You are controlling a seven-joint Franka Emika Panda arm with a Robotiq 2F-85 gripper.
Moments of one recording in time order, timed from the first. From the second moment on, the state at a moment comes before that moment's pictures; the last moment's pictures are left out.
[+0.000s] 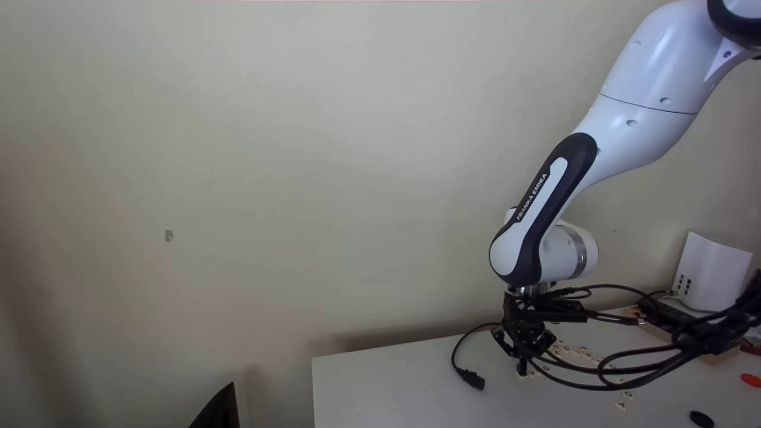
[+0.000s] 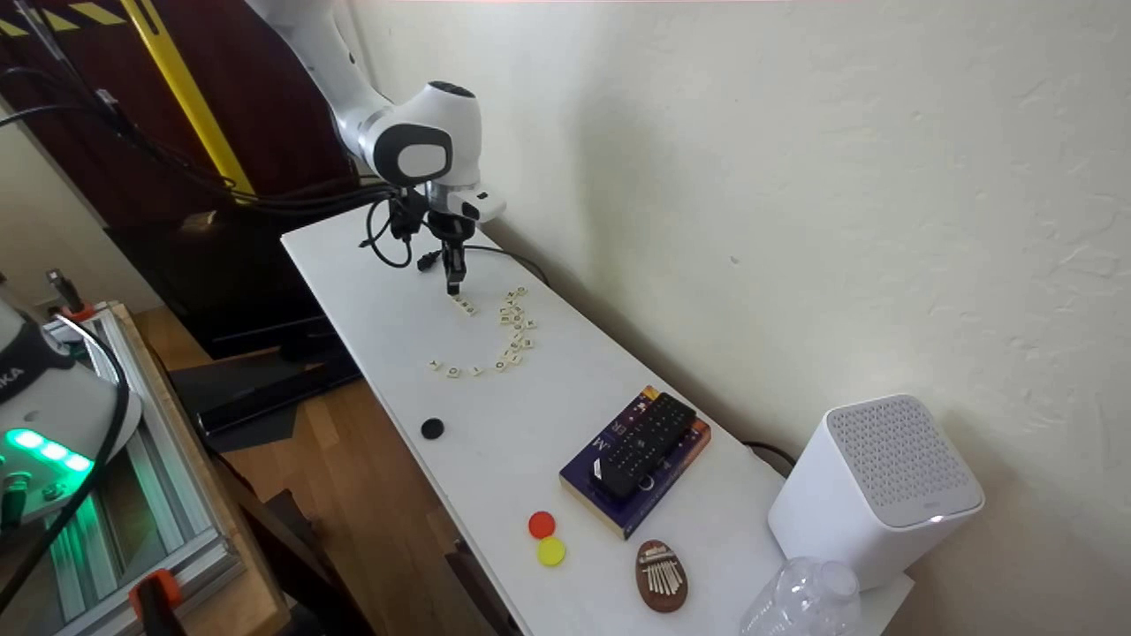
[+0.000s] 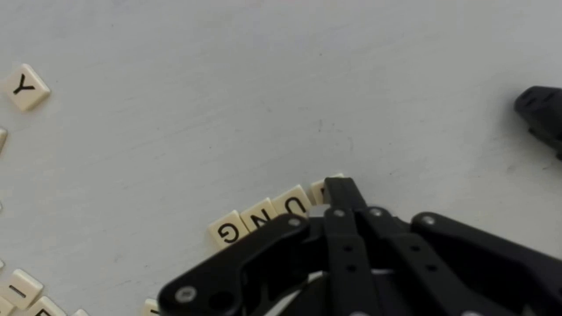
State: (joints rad) arm 0.14 0.80 -0.06 -2.02 0.20 2.64 0.39
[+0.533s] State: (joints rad) arm 0.15 0.80 -0.07 -2.01 0.17 2.62 0.39
